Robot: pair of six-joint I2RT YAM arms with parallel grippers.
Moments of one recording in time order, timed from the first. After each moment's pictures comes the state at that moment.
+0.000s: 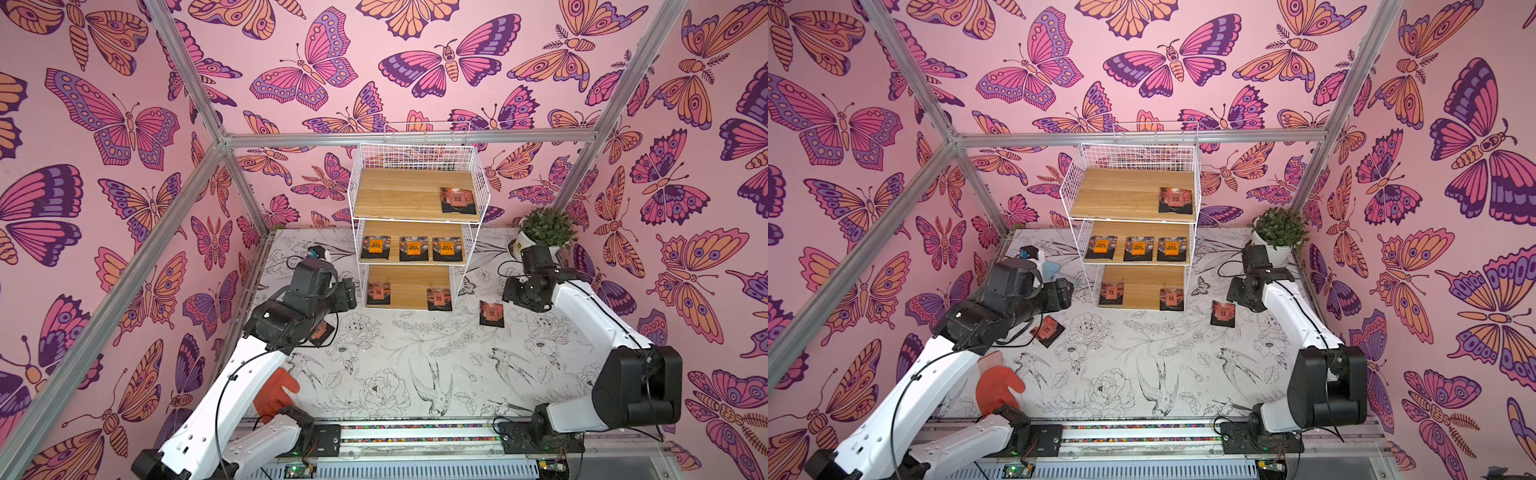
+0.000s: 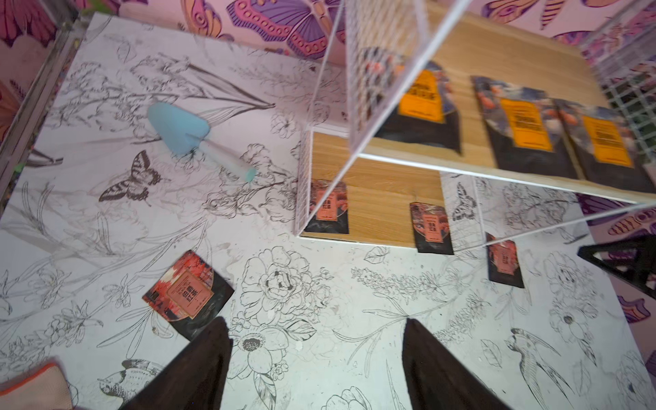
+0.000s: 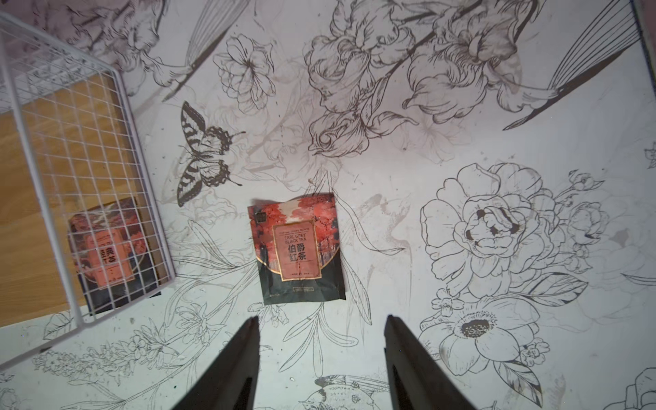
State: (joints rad) left arm -0.52 1.03 1.23 -0.89 -0.20 -0.48; right arm 0.13 1.45 1.12 -0.81 0.04 0.39
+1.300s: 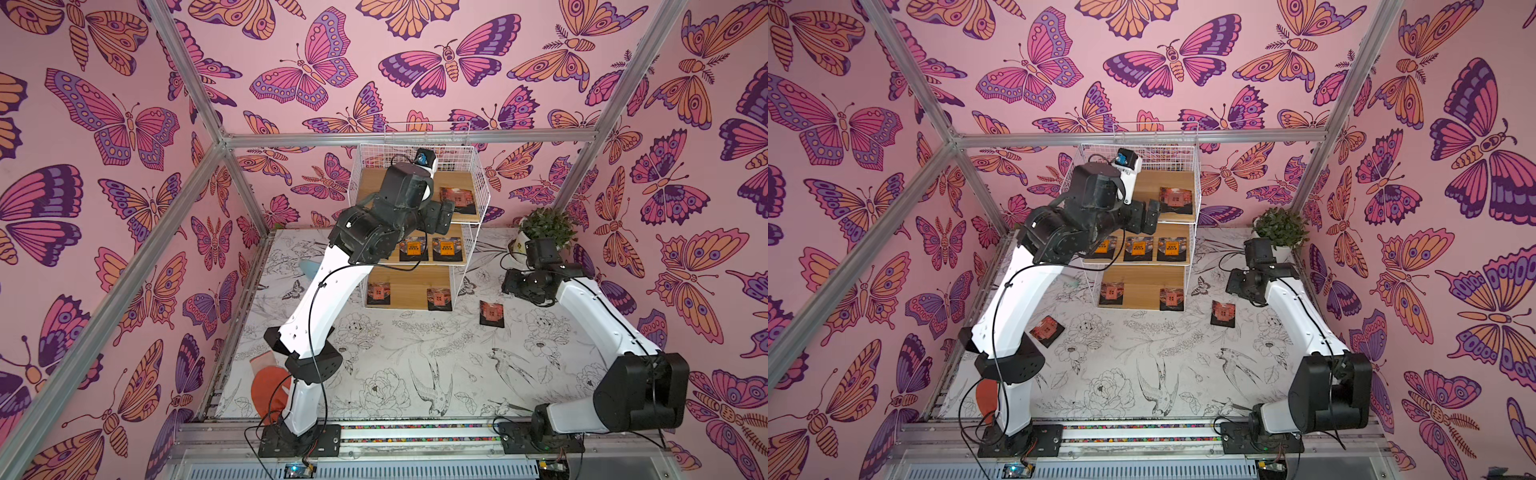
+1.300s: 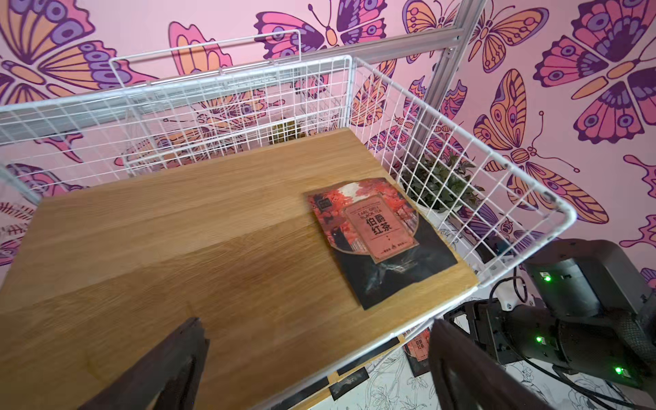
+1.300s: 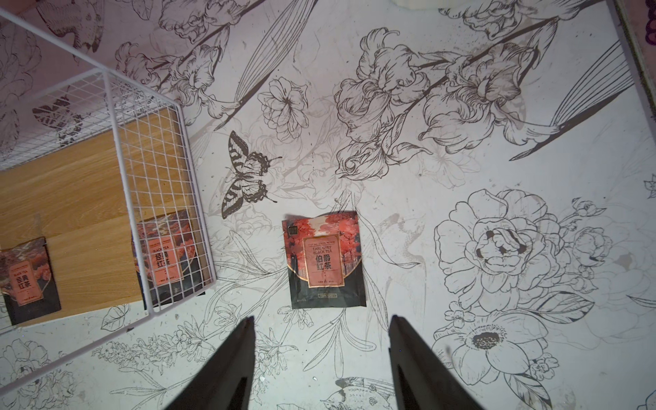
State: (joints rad) left arm -0.80 2.01 2.73 -1.12 -0.26 -0.15; right arm 0.13 1.43 1.19 -0.82 0.00 0.39
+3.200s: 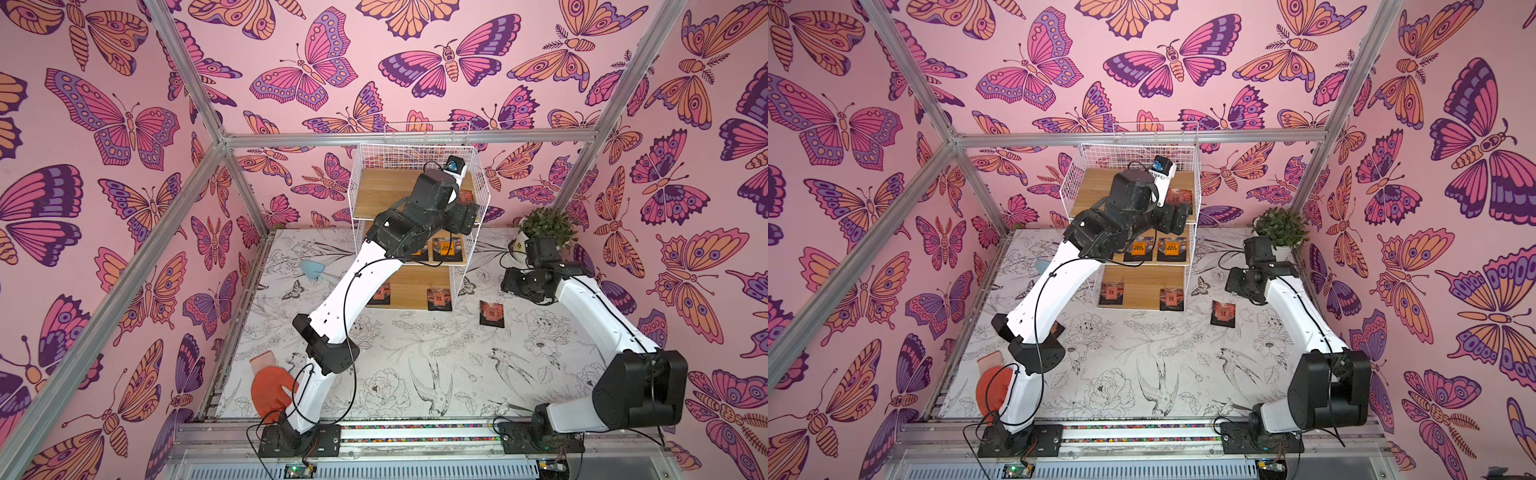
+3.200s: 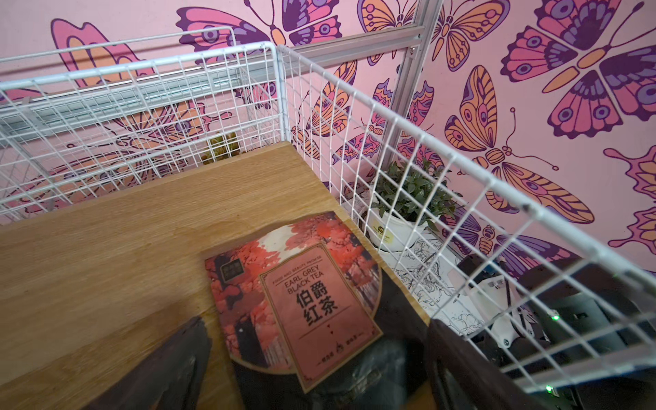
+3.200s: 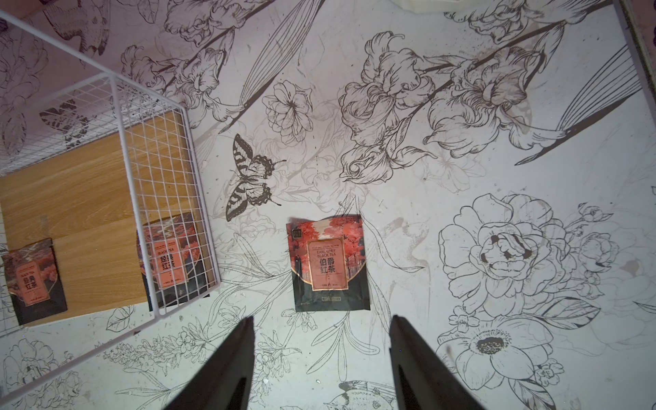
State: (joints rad) left arm -0.83 2.15 2.72 -0.92 -0.19 -0.10; right arm 0.13 1.45 1.20 -0.82 -0.01 0.39
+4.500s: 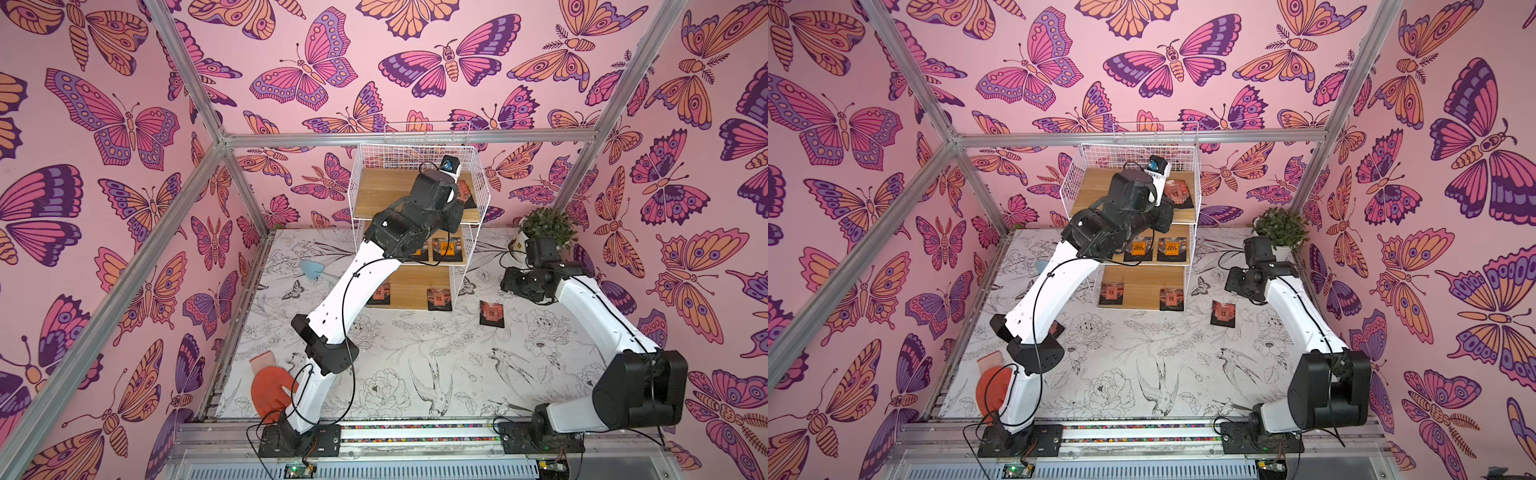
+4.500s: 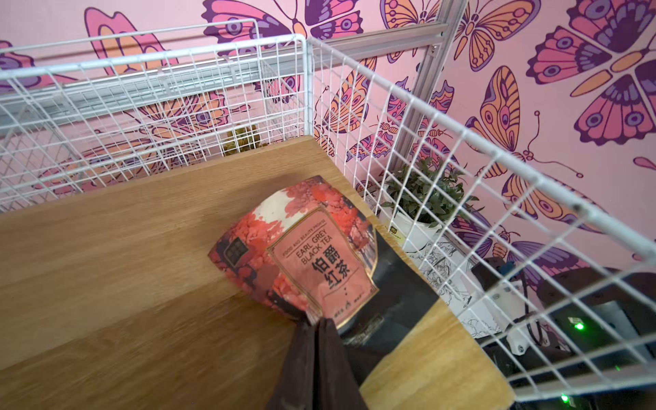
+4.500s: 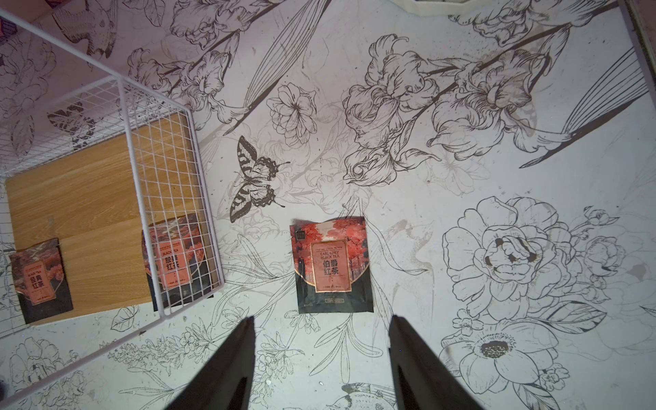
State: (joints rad) left arm -0.82 2.14 2.73 -0.95 -0.23 -0.14; right arm 0.13 1.45 1.20 -0.81 -0.02 0.39
